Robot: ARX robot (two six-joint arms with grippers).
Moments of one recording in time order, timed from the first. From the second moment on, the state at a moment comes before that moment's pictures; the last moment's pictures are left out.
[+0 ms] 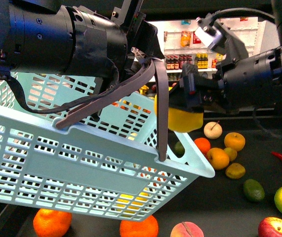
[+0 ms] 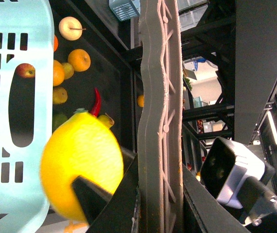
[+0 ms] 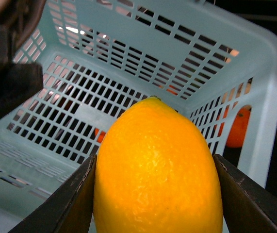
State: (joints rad) left arm -0.46 1.71 1.14 0.41 0.28 -1.10; right arm 0.22 1.74 1.12 0.22 -0.47 0.06
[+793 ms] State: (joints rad) left arm -0.46 1.71 1.14 0.41 0.27 -1.11; right arm 0.18 1.62 1.02 0.31 -0.34 0.08
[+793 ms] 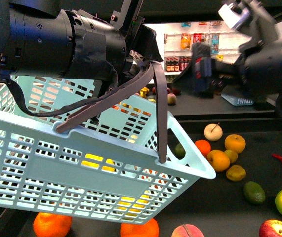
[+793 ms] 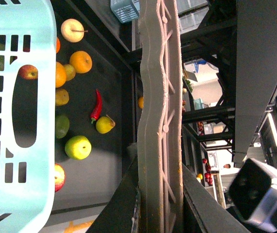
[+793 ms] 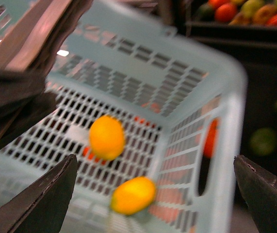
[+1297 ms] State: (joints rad) left arm -0.46 1.71 1.14 0.41 0.28 -1.11; right arm 0.07 0.68 0.47 0.11 0.27 -0.04
